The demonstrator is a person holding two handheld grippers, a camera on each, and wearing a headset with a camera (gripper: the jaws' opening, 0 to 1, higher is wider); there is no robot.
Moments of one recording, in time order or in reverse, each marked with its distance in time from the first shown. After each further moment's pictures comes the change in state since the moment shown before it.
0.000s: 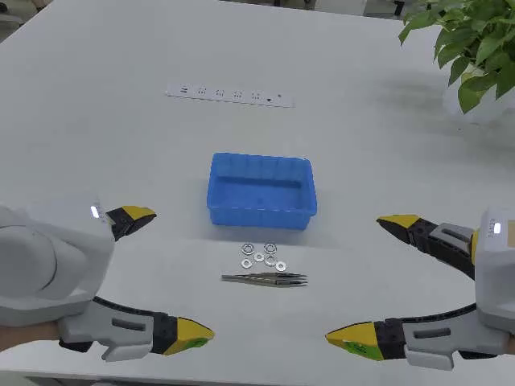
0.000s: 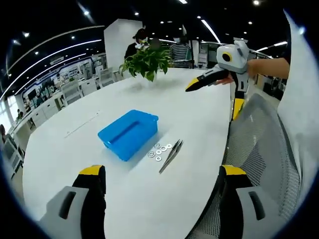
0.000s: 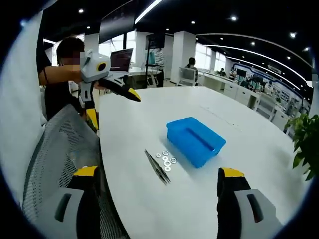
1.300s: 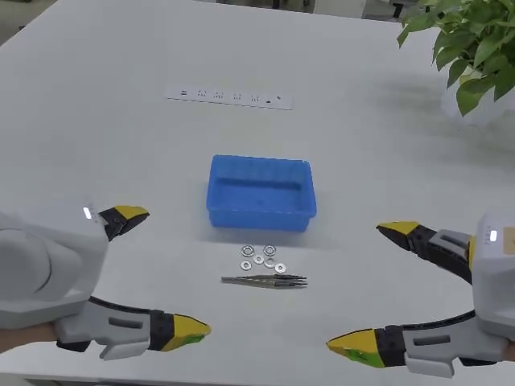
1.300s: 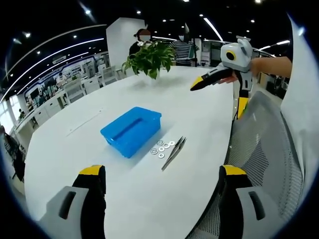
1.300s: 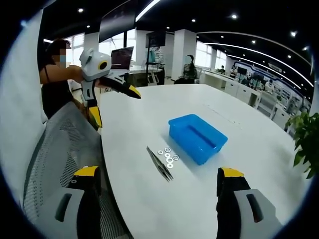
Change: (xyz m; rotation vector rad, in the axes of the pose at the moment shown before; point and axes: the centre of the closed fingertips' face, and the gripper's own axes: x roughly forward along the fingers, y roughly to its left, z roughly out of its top) left arm -0.001 0.006 -0.002 -0.016 -0.013 0.028; right arm 0.001 0.001 -0.004 -0.006 0.018 -0.001
